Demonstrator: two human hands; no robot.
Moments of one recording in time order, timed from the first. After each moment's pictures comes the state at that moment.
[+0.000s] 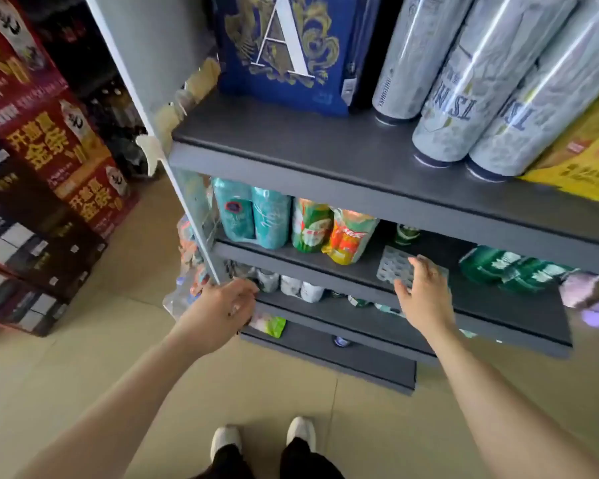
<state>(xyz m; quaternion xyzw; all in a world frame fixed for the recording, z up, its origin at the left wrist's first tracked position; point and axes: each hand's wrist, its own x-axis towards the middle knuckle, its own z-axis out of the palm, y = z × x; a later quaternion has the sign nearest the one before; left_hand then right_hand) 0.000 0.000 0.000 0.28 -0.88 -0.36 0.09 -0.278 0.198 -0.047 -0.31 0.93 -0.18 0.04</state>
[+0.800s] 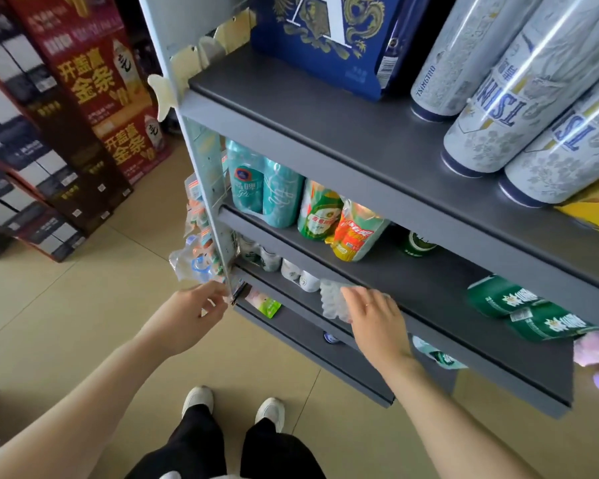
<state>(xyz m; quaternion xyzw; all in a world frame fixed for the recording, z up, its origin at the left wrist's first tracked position) 0.020 0.040 -0.040 0.42 -0.83 -0.35 0.06 -0.245 0.196 -0.066 -0.63 0.78 -0.03 -0.07</state>
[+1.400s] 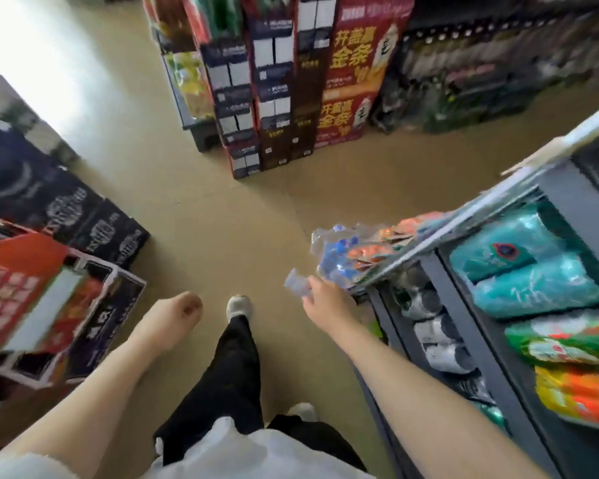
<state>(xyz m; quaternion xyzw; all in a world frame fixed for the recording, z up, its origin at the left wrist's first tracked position) 0.262 0.079 -0.092 0.78 -0.53 -0.34 0.05 0.004 -0.003 -0.093 -0.76 0.58 0.04 0.29</state>
